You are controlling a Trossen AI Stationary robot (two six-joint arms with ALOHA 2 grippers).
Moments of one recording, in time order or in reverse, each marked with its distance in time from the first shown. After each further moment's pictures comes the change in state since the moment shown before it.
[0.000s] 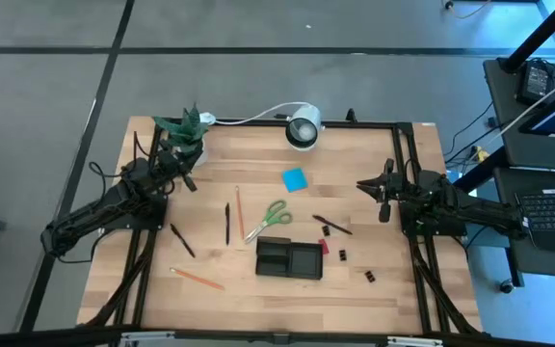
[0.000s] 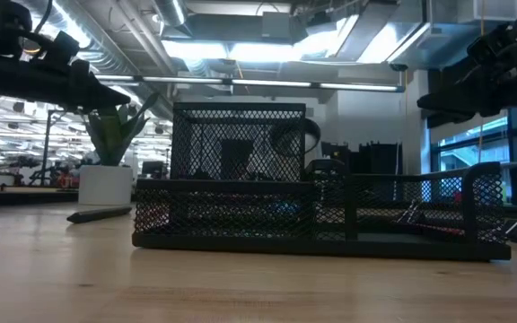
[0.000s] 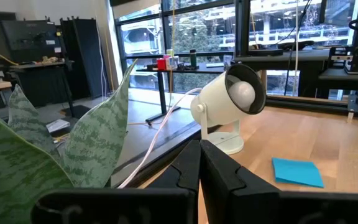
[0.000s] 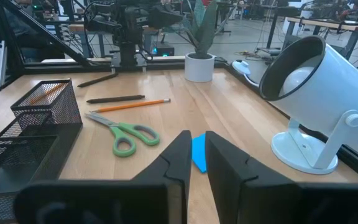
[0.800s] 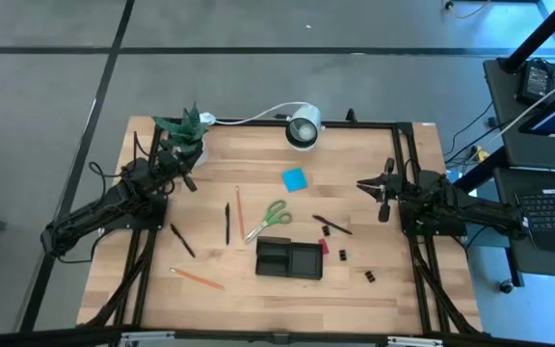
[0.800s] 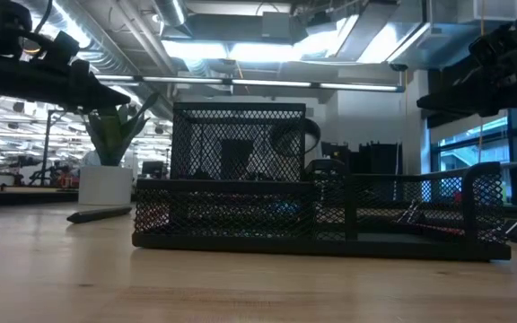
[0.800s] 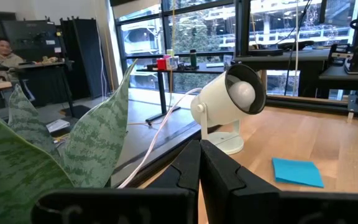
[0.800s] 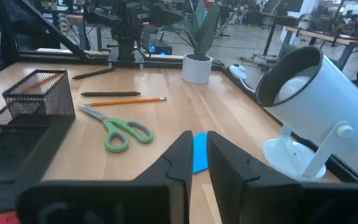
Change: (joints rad) left arm 0.000 0.000 0.000 0.000 0.000 0.000; right arm 0.000 0.000 0.000 0.000 0.011 -0.100
